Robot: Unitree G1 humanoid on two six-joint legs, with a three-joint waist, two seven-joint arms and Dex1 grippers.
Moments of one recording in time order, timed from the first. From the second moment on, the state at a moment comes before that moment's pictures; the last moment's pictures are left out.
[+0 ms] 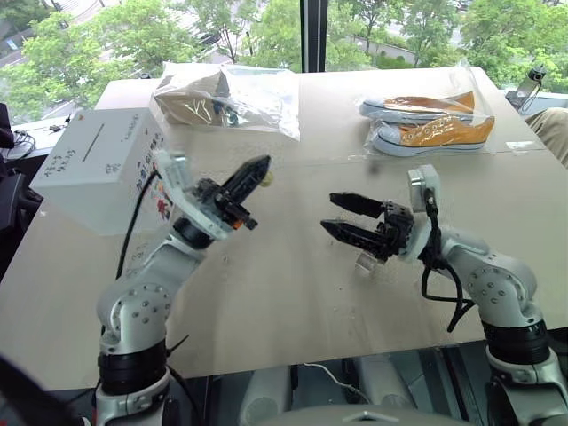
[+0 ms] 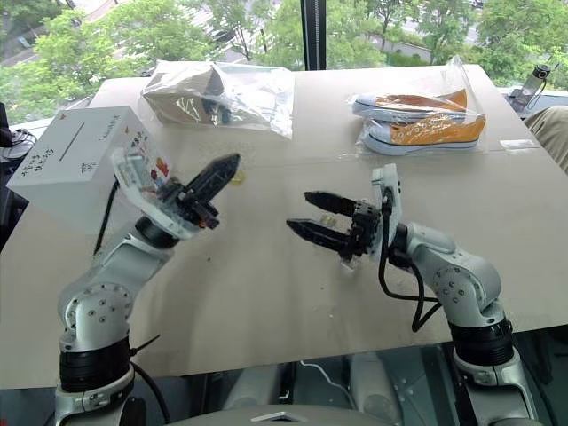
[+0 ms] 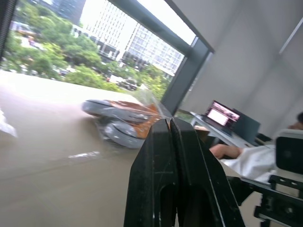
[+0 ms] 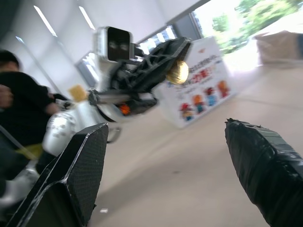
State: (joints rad) left arm -0.27 0.43 0.28 -0.44 -0.96 0.56 -0.36; right arm -0.38 -0.36 0.03 -0.34 0.82 0.63 0.73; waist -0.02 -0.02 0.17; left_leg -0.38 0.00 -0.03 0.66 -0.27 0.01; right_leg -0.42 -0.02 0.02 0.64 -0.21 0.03
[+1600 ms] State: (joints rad) left arm -0.45 0.82 0.43 -0.13 -0.26 0.66 -0.16; right arm -0.64 -0.27 0.06 -0.27 0.75 0.53 0.80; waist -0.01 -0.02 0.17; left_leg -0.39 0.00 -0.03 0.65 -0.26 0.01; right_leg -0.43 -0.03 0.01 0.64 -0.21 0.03
